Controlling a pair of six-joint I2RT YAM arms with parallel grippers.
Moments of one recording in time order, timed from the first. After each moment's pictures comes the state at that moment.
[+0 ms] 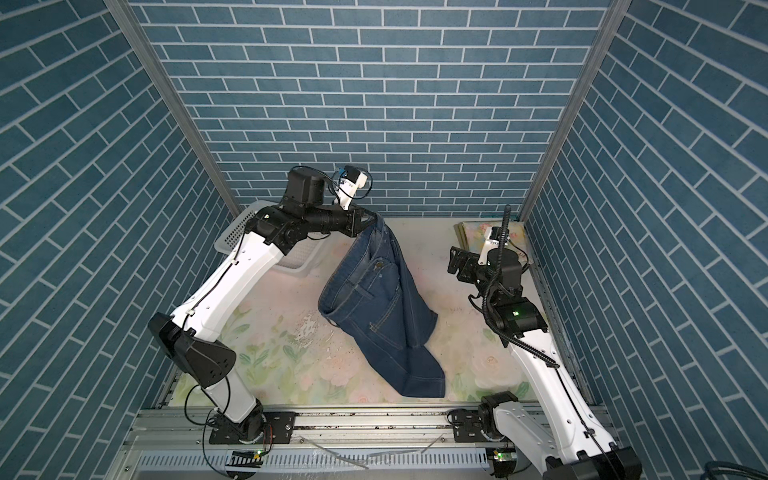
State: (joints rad) left arm -0.54 1.74 1.93 -0.69 0.44 -0.21; right arm 0.27 0.95 0.92 -0.31 0.01 0.39
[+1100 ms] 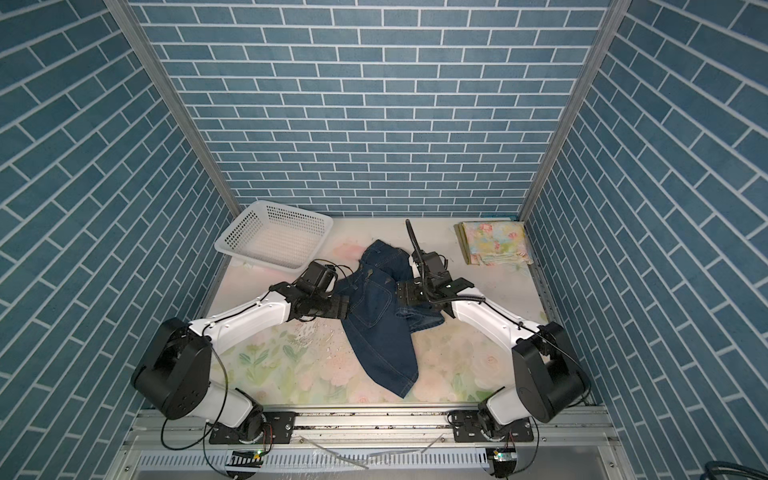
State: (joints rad) left arm -0.55 1.54 0.93 -0.48 -0.01 -0.42; right arm 0.62 1.50 0.97 -0.36 -0.09 0.34
